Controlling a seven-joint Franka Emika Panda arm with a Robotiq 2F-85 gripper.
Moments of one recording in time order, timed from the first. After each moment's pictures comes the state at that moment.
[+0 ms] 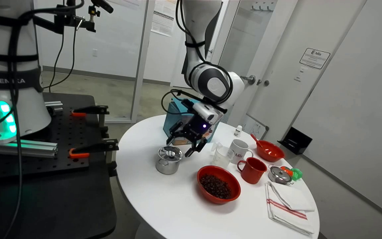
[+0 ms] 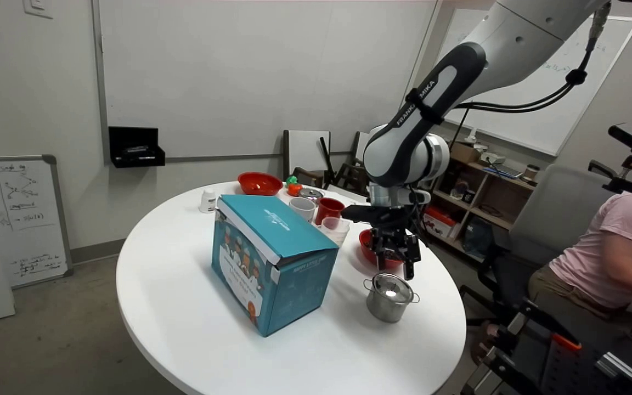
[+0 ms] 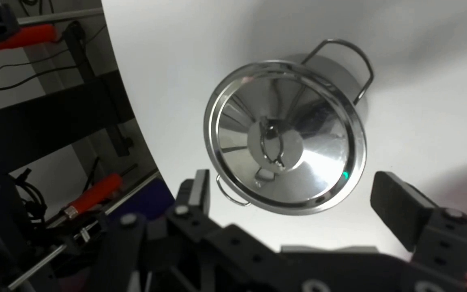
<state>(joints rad) 0.06 0.74 -0.20 -2.03 0.11 2.29 1.69</state>
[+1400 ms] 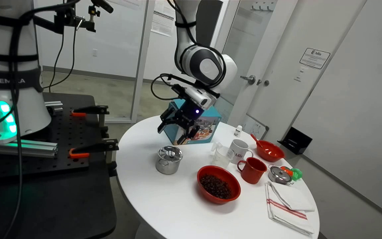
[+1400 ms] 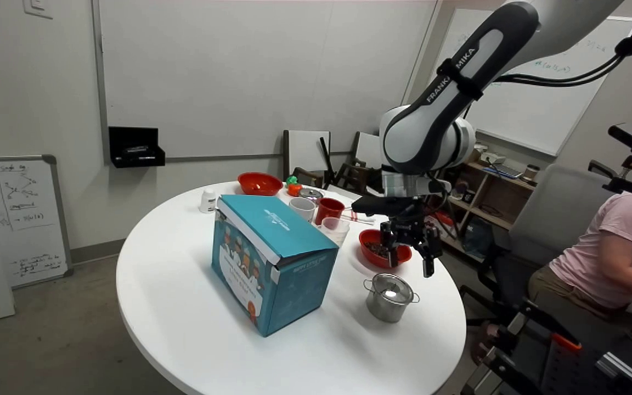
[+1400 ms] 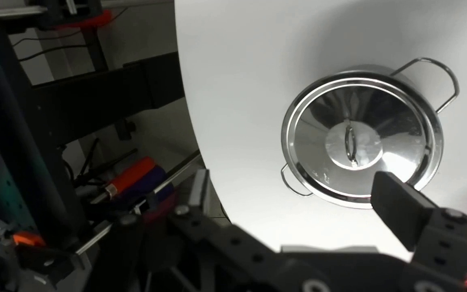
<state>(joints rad) 0.08 0.56 -0.18 -2.21 0.05 2.30 1.66</state>
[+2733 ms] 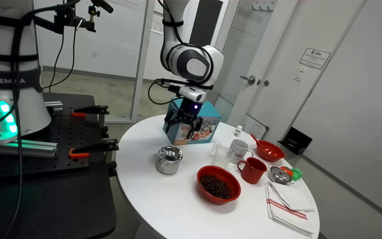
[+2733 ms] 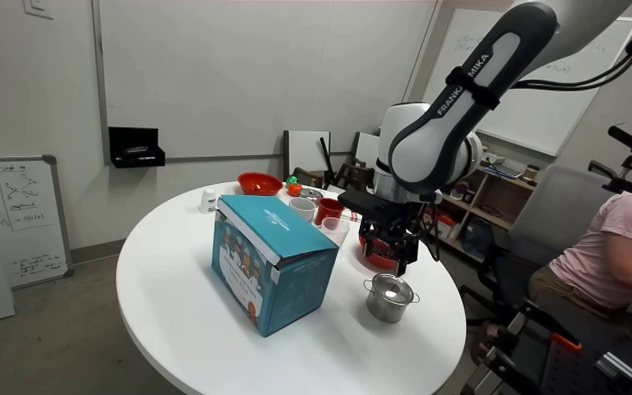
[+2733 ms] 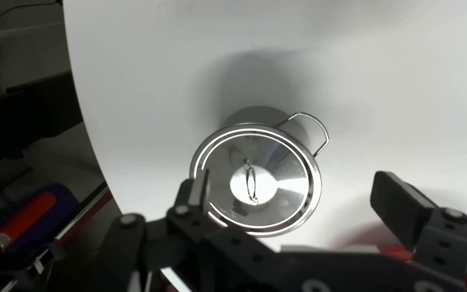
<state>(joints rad) 0.13 0.54 -0.15 -2.31 0.01 2.67 1.73</state>
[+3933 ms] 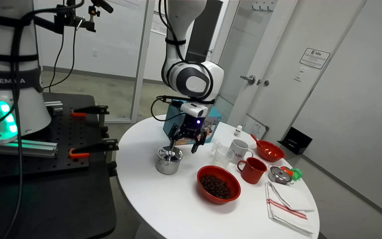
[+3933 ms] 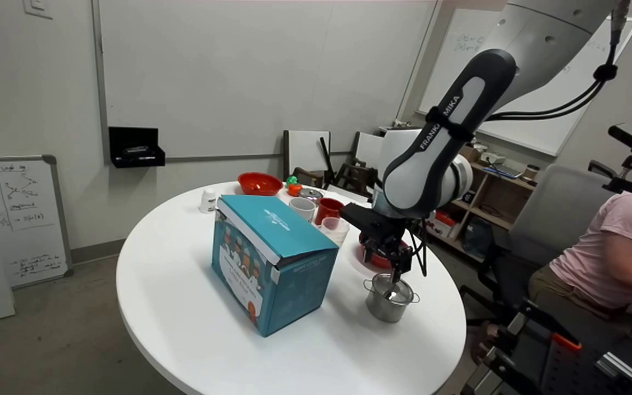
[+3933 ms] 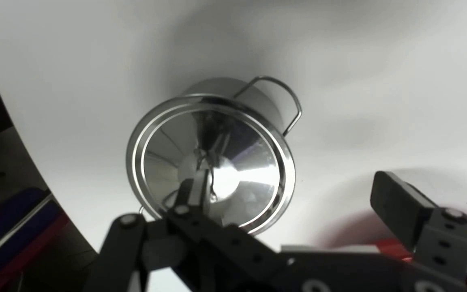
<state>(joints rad) 0.12 0.68 -0.19 -2.24 0.03 2.80 1.72</state>
